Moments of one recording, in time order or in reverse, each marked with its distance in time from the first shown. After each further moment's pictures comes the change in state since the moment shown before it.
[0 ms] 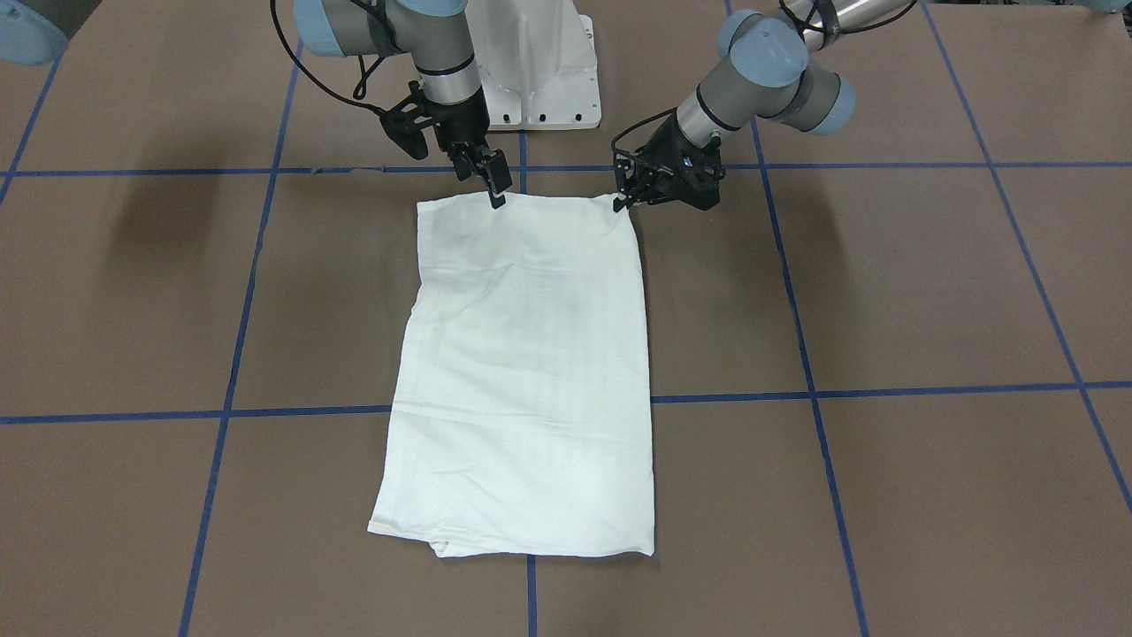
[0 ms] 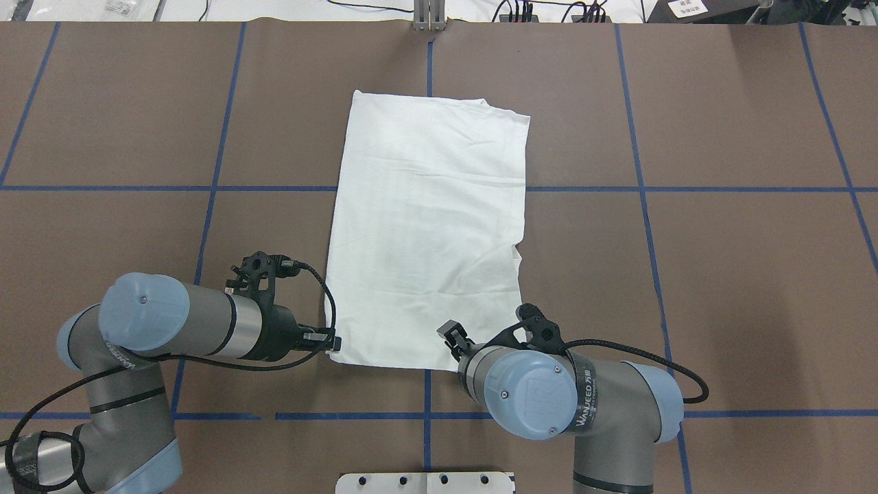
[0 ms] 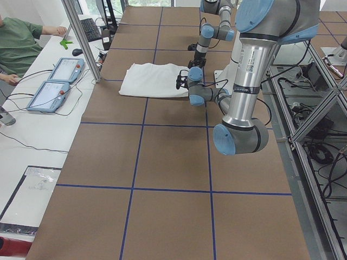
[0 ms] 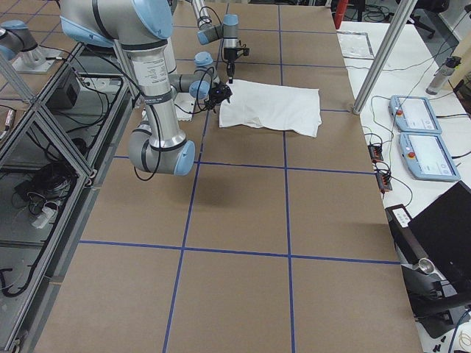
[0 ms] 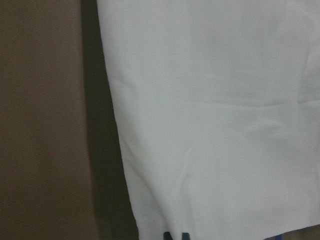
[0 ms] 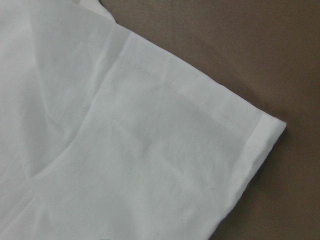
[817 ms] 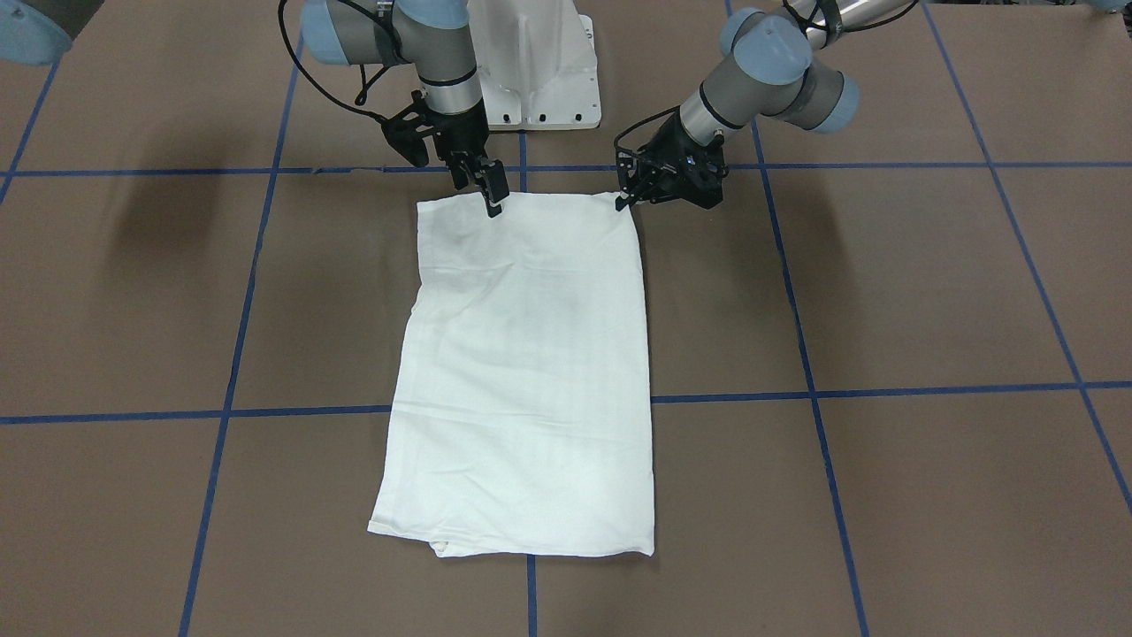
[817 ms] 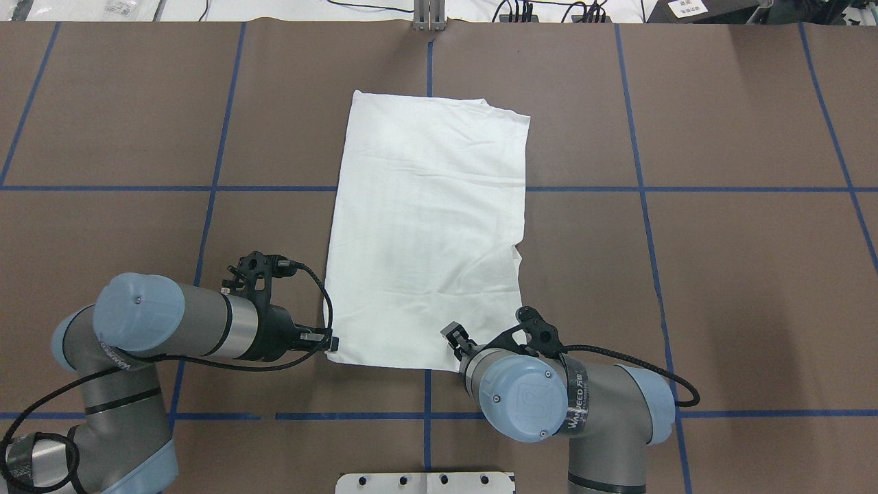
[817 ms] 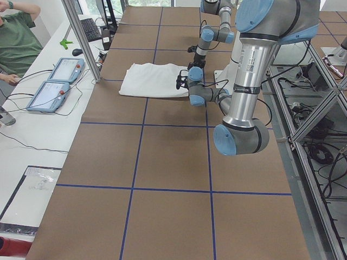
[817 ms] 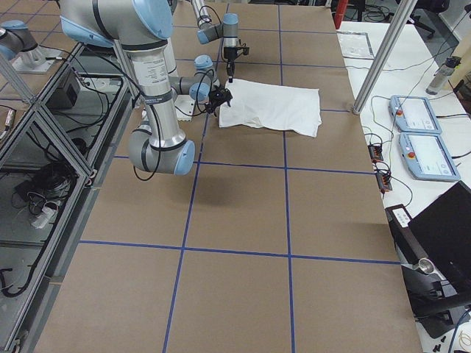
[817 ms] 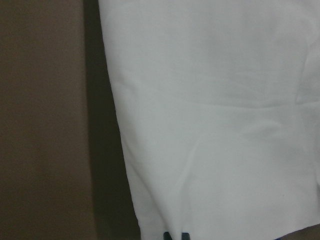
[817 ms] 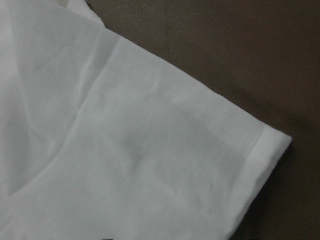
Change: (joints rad) left arm -0.001 0.010 -0.011 0.000 -0.001 0.001; right arm -0.006 0.004 -0.029 -0.007 -0.027 0.003
